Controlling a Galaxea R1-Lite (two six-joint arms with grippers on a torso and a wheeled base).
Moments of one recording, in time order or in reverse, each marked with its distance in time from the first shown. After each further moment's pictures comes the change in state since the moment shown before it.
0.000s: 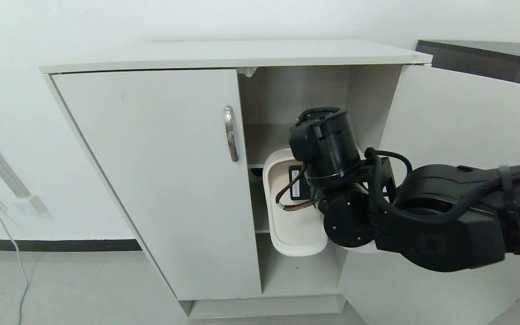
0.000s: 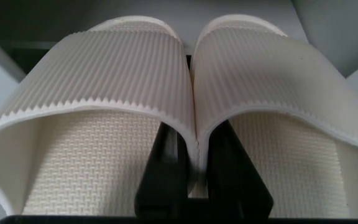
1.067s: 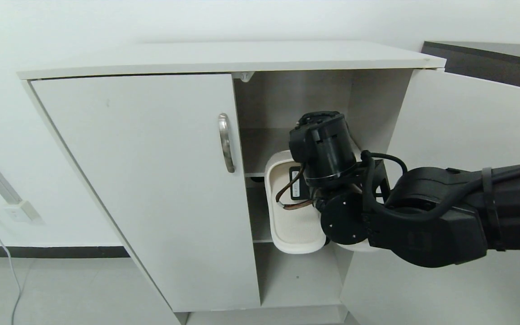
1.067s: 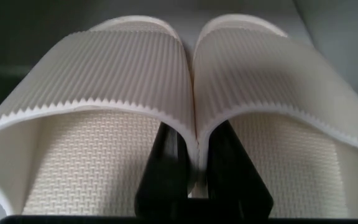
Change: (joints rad) left arm 0.000 0.000 0.000 0.000 0.000 0.001; right arm -0.017 0.017 0.000 -0.025 0.003 -0.003
